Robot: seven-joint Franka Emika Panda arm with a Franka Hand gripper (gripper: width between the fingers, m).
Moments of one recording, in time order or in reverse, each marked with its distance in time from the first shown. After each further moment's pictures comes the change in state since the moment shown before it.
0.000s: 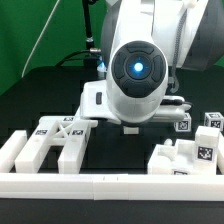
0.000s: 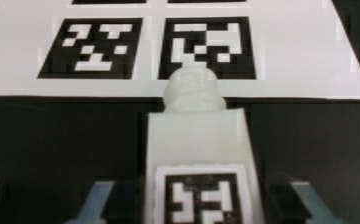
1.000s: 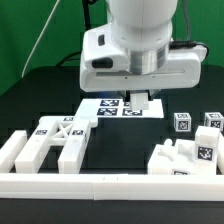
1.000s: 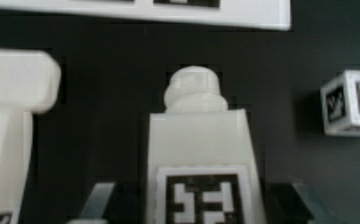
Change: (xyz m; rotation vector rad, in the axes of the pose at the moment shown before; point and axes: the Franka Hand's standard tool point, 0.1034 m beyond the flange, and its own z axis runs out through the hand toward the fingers) arm -0.020 -0.011 -0.094 0.008 0.391 -0.071
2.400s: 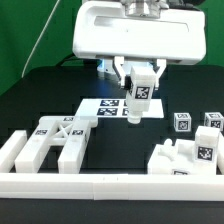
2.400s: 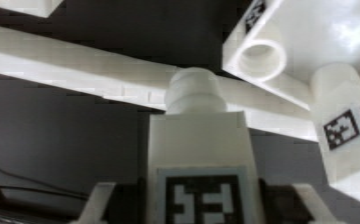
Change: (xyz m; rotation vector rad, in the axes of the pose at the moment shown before) arm 0.052 0.006 -0.090 -0.143 0.992 -0.106
